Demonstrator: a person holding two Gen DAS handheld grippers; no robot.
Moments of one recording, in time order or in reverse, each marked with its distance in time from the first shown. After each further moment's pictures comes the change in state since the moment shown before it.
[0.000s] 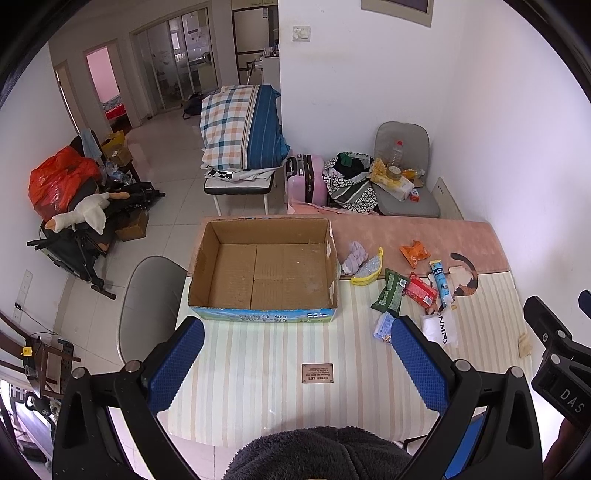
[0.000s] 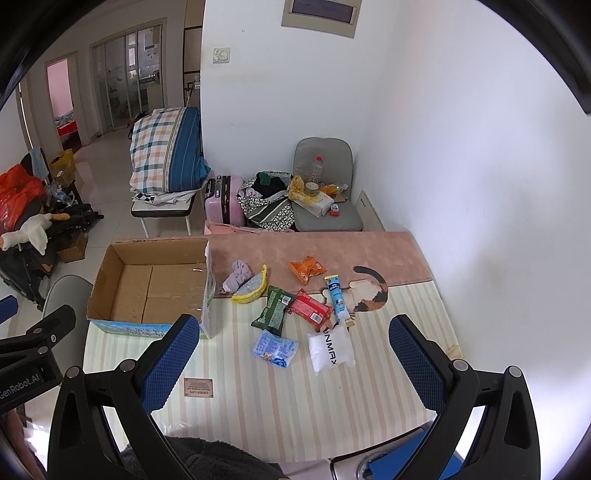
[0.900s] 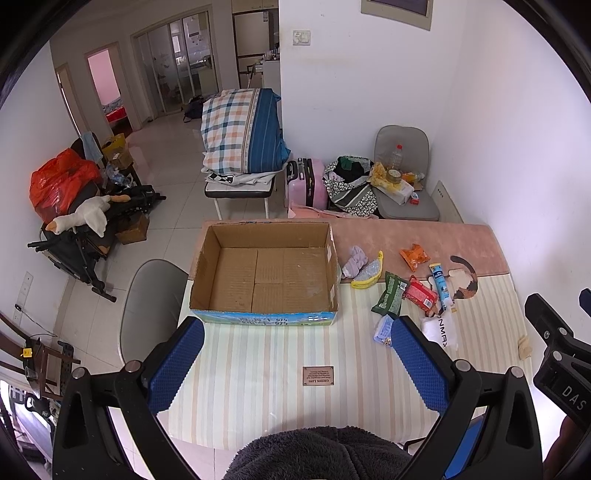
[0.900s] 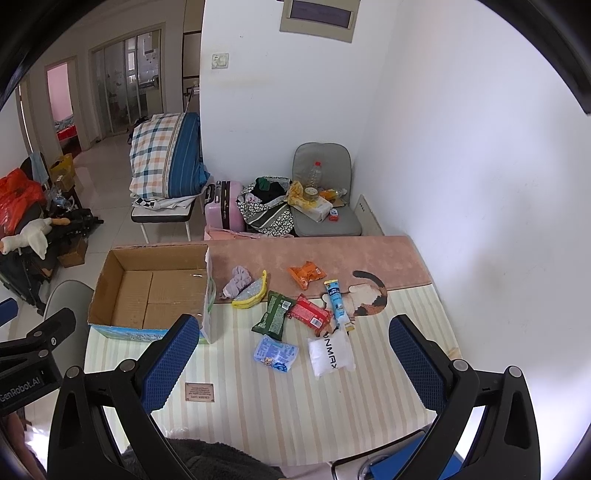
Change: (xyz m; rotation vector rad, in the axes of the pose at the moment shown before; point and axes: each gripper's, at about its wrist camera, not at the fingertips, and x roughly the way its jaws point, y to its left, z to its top) left arm -0.002 -0.001 0.007 -0.002 -0.016 0.002; right arm -0.005 0.000 -0.004 0.005 -0.027 0.001
